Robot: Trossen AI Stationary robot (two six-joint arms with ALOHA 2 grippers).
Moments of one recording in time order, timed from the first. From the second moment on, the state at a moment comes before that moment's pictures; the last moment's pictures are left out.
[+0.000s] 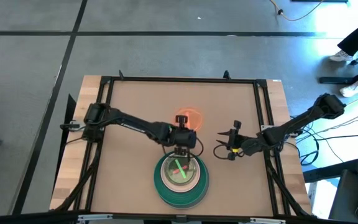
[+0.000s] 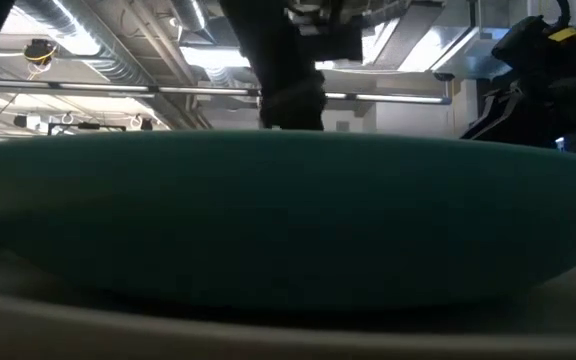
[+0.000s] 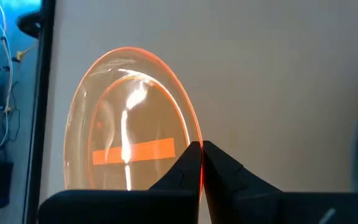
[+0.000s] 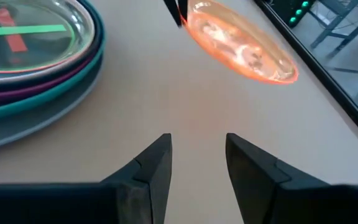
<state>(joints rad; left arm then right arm) -0.14 2.00 1.52 -0.58 -0.54 0.11 0.47 1.01 0.32 0.05 0.68 0.13</state>
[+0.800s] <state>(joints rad) -0.46 1.62 1.16 -0.51 -0.62 -0.05 0.47 0.96 0.32 0.01 0.68 0.18</state>
